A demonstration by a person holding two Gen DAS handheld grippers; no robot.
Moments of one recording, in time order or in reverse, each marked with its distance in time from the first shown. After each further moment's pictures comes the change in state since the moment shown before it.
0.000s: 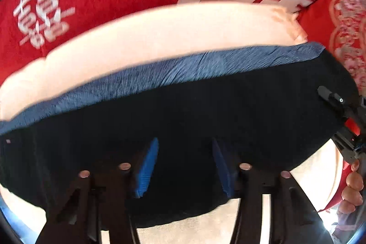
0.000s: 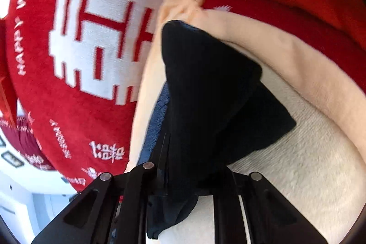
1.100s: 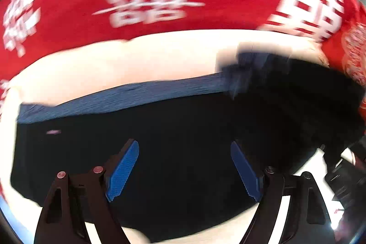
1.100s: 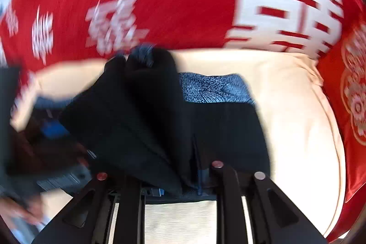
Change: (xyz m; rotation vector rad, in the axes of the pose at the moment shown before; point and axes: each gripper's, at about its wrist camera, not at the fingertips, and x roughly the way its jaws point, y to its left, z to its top) left arm -0.051 0.213 -0.071 -0.083 -0.094 0.028; right arm 0.164 0.192 -0.258 -1.011 0.086 -0.688
